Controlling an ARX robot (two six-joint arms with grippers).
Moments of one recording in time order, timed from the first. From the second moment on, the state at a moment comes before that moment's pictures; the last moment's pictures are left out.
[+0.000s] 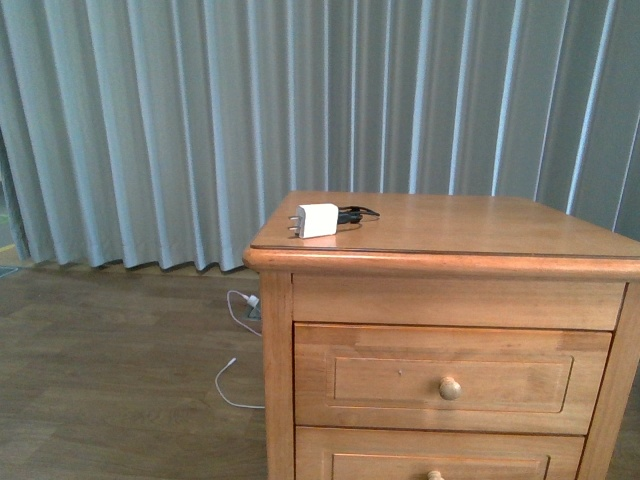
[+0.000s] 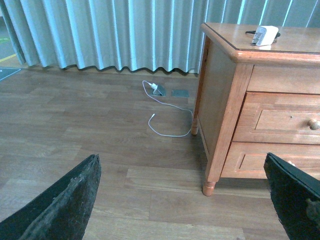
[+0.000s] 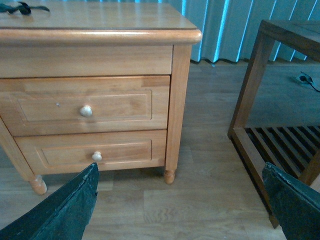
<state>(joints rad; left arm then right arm) 0.00 0.00 0.01 -0.01 0.00 0.00 0.10 0.10 0.02 -0.04 0.26 -0.01</state>
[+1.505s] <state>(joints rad) 0.00 0.00 0.01 -0.01 0.00 0.00 0.36 2.17 0.96 0.85 0.29 0.08</state>
